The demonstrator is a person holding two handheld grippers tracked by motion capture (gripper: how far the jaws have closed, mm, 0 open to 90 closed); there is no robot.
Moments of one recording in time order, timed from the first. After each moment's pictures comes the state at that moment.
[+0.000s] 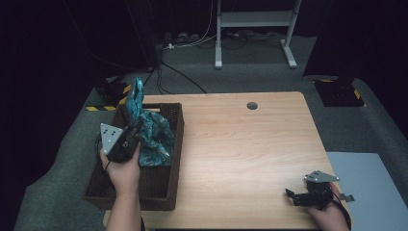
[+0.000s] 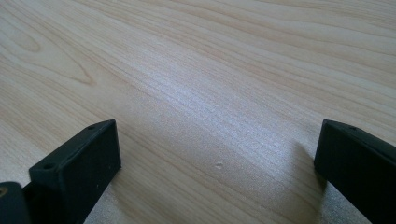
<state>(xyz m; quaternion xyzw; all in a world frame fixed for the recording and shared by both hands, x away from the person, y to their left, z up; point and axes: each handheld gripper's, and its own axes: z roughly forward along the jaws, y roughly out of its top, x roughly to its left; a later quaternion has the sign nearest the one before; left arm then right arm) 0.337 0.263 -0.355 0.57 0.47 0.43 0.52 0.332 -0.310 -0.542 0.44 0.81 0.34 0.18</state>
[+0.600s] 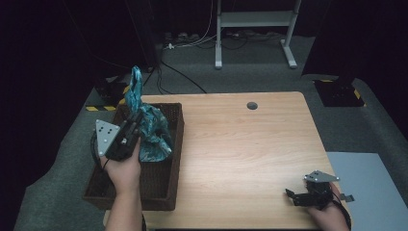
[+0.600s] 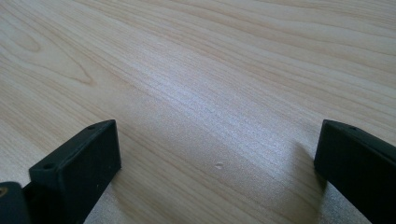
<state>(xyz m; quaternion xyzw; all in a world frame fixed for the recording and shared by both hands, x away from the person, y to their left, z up) 0.325 0.250 -0.324 0.55 0.44 0.45 0.55 0.332 -0.311 -0.542 0.44 0.81 0.34 0.18</state>
